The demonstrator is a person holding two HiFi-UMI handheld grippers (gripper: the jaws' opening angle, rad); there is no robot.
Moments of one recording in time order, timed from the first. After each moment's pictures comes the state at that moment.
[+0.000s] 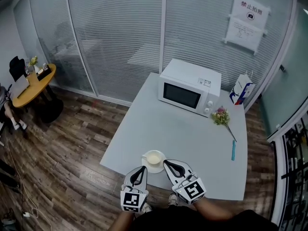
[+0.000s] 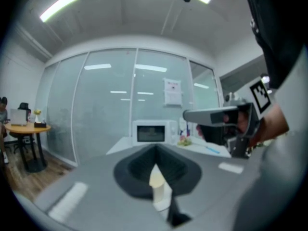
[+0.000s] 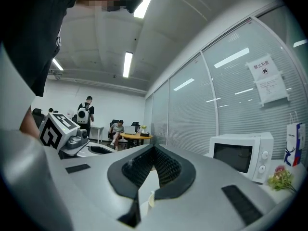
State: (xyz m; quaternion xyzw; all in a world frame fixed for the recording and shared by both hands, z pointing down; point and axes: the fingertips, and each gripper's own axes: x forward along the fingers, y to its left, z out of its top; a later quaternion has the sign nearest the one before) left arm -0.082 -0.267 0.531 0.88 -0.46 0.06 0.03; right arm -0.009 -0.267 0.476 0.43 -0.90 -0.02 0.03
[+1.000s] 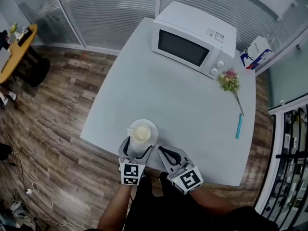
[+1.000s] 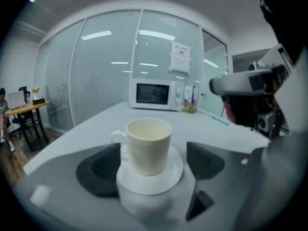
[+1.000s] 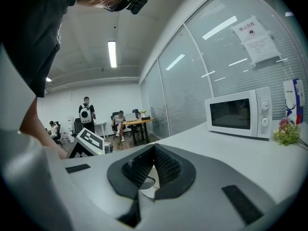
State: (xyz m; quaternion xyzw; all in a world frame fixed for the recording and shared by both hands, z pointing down) left arm -0.034 -0.315 0.706 0.86 -0.45 0.19 0.14; right arm 0.027 -0.280 0.600 0.41 -0.90 0.11 0.09
